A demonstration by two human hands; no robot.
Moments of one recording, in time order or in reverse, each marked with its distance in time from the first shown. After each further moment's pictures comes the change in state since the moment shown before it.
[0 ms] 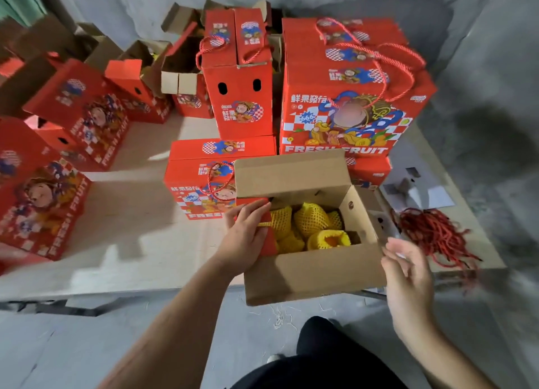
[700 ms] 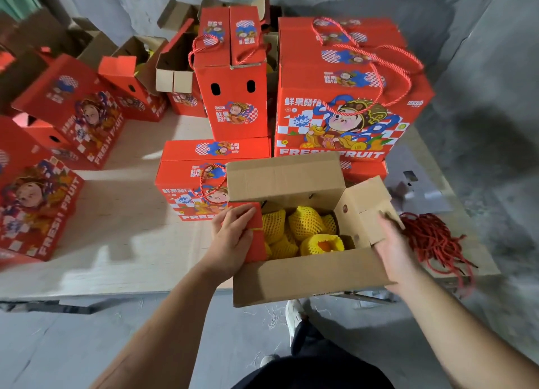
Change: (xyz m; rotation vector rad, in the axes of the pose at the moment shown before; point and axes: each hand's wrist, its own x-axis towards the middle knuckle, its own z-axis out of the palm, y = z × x) left_hand -0.003 0.007 -0.008 -0.096 0.052 -0.097; right_hand 0.090 -0.010 0.015 0.236 -0.358 0.588
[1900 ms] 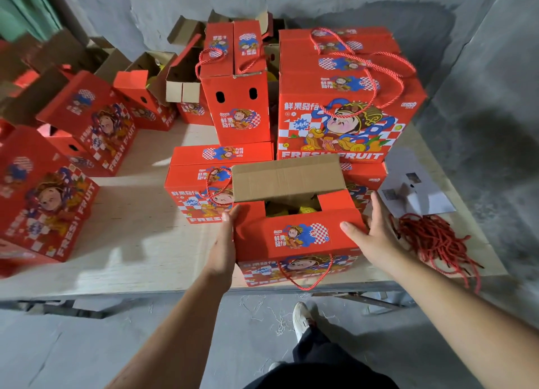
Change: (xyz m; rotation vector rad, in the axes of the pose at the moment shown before) left_hand -0.017 0.018 0.002 -0.970 0.100 -0.490; right_hand 0.002 -0.005 0.012 -0.645 -0.043 -0.330
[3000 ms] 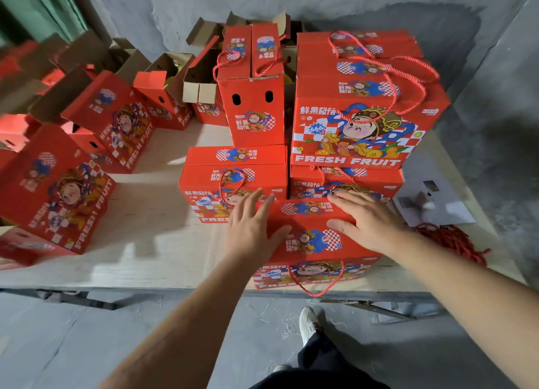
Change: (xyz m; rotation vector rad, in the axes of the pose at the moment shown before) left_hand 0.017 0.023 0.017 1.297 0.067 0.506; right_hand 0.058 -0.032 0.001 -0.933 -0.135 -0.533
